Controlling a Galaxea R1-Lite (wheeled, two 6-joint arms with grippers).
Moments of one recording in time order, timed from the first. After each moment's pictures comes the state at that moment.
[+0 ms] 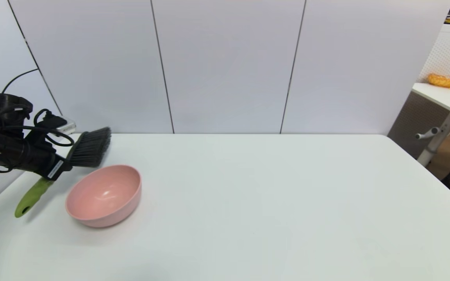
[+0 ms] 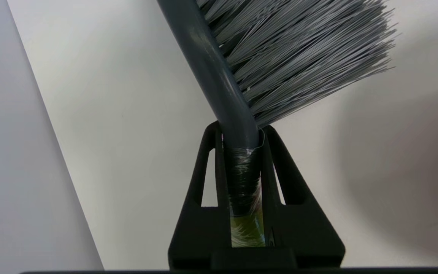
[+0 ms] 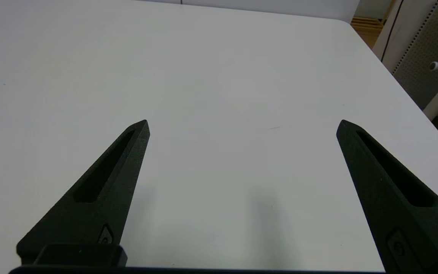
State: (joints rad) left arm 0.25 1.87 -1.26 0.25 -0.14 0.69; right arm 0.00 0.00 0.00 0.01 0.04 -0.08
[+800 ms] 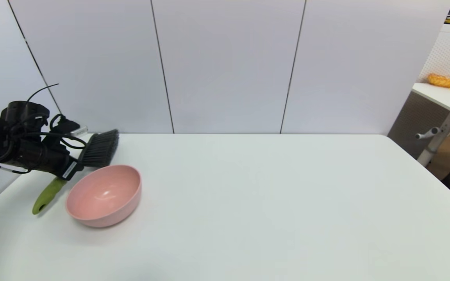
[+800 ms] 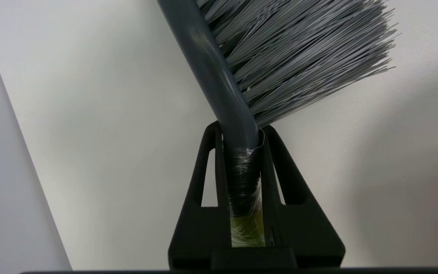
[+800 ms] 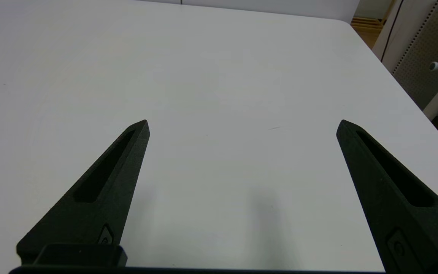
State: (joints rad) left arm 0.23 1.96 -1.27 0.16 -0.14 0.68; right arm 0.00 0.00 0.00 0.01 0.04 -0.08
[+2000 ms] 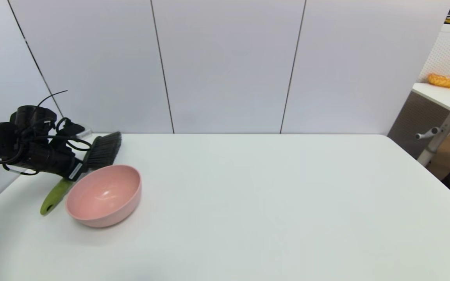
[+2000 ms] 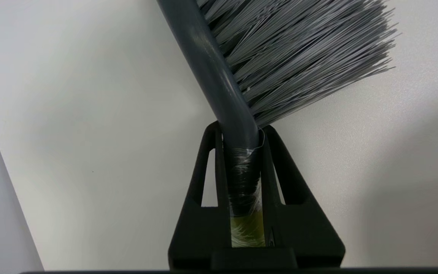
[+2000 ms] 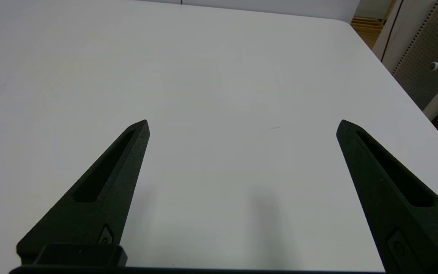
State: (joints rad) left arm 0.23 2.01 -1.29 0.13 -0.14 0.65; right arm 0.00 0.00 0.00 0.01 0.04 -0.08
